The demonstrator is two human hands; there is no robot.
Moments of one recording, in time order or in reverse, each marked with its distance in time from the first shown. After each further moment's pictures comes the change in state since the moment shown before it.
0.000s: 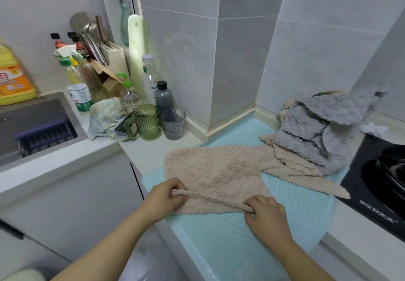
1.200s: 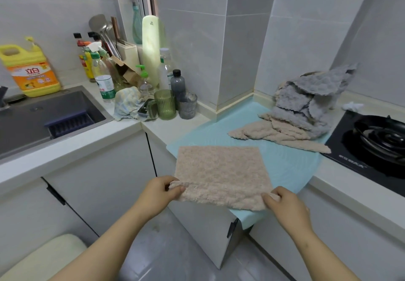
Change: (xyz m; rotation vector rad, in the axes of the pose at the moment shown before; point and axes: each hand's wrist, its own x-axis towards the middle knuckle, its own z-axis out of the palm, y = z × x) left_hand -0.145 -0.020 -0.029 -0.064 0.054 -0.004; right_hand -0.139 -0.038 -0.020 0.326 0.125 0.372
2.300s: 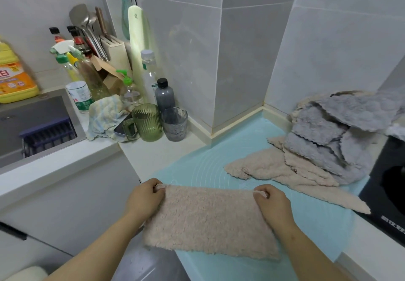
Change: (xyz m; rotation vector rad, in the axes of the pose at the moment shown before) left_hand 0.174 -0.010 0.024 0.268 0.161 -0.316; right_hand 0.199 -0.021 0.033 0.297 -0.155 0.013
